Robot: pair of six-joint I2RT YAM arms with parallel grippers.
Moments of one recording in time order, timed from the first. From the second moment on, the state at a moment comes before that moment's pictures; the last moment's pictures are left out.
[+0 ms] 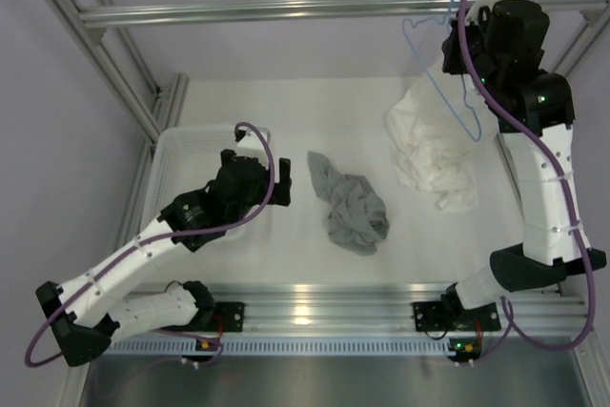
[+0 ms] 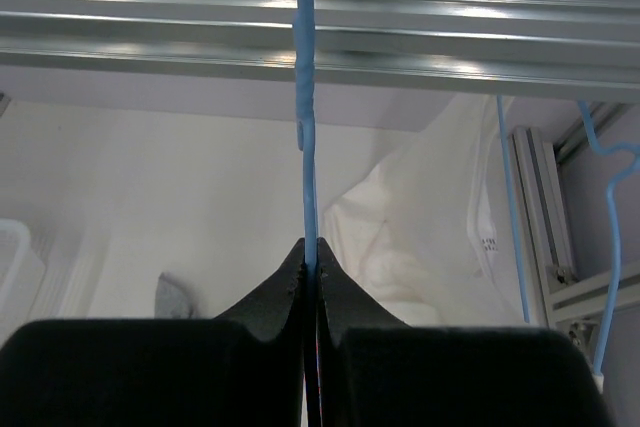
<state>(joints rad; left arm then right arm) -0.87 0.99 1.05 -0.59 -0.49 -0.39 0.30 1.52 2.20 -0.91 0.18 0.05</state>
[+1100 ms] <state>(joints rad) -0.87 1.00 1.02 -0.58 -0.49 -0.39 0.29 1.48 1.82 -0.70 0.16 0.11</state>
